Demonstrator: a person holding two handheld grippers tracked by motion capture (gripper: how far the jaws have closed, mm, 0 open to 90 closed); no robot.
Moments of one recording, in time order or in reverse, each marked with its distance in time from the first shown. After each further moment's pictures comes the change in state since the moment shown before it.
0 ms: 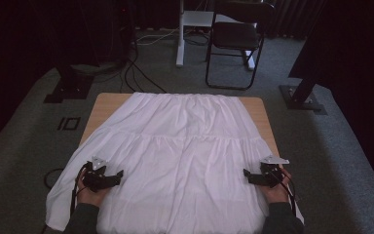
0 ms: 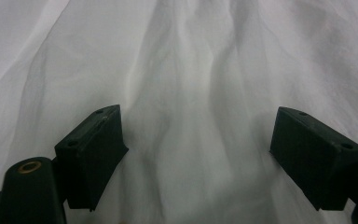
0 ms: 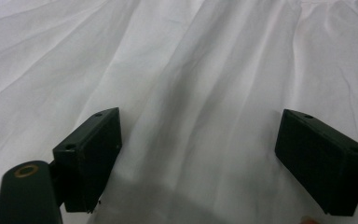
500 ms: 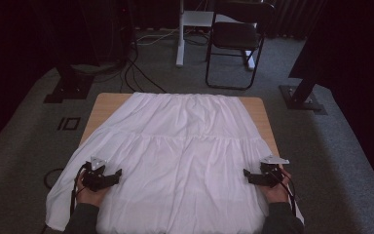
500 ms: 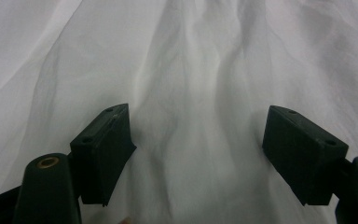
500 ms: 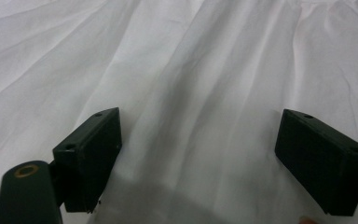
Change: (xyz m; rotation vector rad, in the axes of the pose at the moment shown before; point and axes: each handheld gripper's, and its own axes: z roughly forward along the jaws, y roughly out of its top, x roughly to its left) left arm 0.001 -0.001 -0.001 -0.010 0.019 -0.022; right arm 0.000 0.000 0.000 0.000 0.001 0.000
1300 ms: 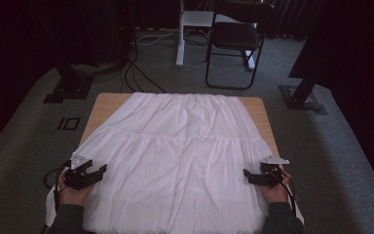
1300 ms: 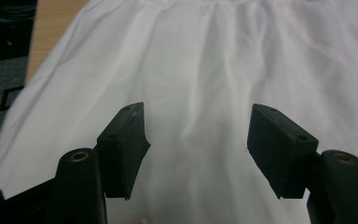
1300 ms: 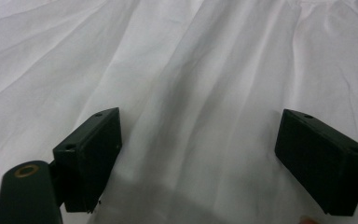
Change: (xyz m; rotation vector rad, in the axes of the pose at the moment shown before) left arm 0.033 0.008 -0.041 -0.069 0.009 -0.024; right arm 0.000 0.000 0.000 0.000 -0.002 0.001
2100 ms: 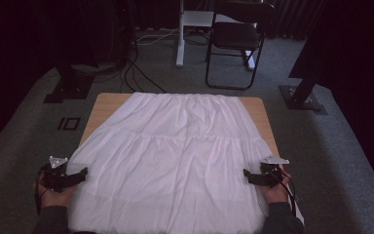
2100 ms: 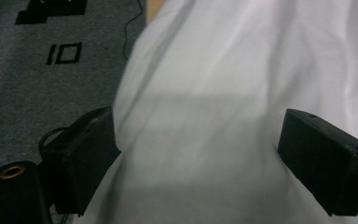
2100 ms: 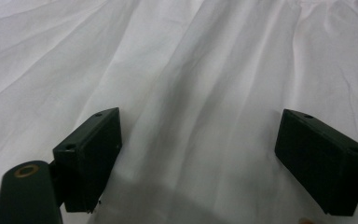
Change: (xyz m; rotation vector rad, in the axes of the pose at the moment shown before) left arm 0.067 -0.028 0.005 0.086 0.170 -0.135; right arm 0.000 0.000 0.000 0.000 0.000 0.000
